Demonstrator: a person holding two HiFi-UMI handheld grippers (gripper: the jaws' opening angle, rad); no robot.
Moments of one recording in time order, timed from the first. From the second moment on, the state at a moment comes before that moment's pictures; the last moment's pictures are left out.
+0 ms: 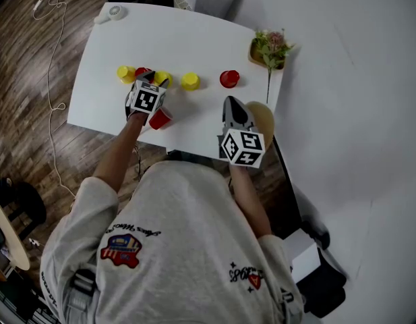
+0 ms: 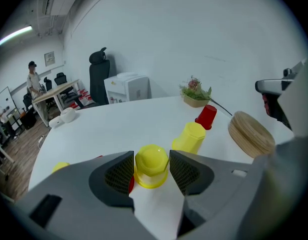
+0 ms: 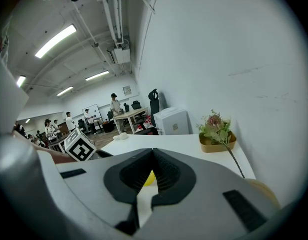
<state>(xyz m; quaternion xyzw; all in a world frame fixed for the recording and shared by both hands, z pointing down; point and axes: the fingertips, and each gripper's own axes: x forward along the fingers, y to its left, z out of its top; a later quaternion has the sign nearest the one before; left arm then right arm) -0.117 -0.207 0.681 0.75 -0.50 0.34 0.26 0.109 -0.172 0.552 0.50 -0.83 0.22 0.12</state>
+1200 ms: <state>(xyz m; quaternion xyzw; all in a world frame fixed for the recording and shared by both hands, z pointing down) -0.130 -0.069 0.664 0.80 -0.46 0.23 0.30 0.068 -0.129 0.550 0.46 -0.85 0.22 0.12</state>
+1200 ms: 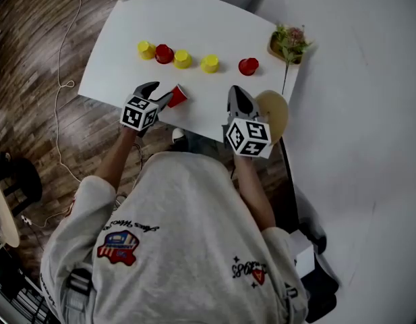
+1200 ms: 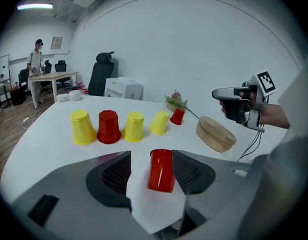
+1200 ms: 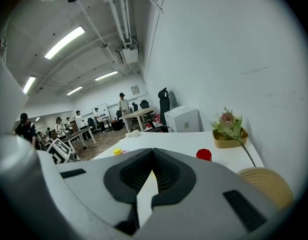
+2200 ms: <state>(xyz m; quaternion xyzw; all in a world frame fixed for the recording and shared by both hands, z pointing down) -0.112 -0.024 0.749 0.77 -0.47 0.33 0.27 0.066 -0.083 0.552 0.46 -0.85 0.21 0.15</state>
